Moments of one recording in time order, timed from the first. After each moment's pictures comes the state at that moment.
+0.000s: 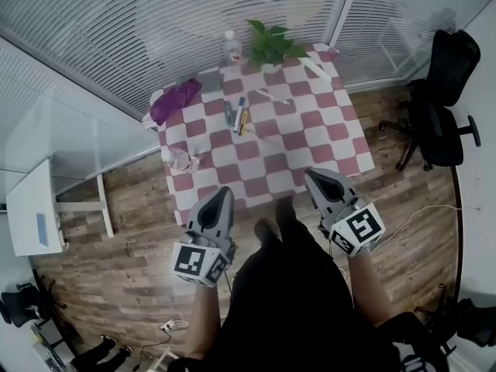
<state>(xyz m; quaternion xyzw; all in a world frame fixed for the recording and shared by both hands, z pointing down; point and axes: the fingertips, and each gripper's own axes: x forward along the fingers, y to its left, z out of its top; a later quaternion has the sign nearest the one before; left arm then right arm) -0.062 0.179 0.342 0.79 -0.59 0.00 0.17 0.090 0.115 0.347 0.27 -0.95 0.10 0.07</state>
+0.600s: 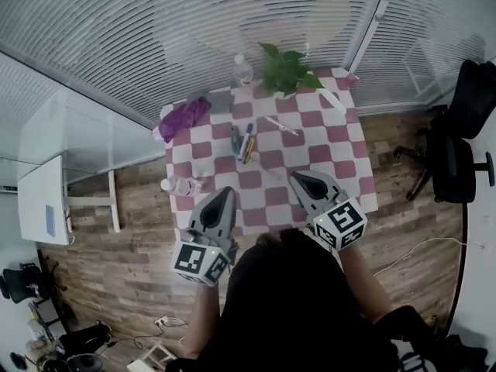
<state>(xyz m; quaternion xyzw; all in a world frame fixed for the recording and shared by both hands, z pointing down) -0.056 0.067 0.333 0.75 -0.63 0.00 0.18 0.053 -0.003 0.387 0.19 -0.97 0.14 0.11</state>
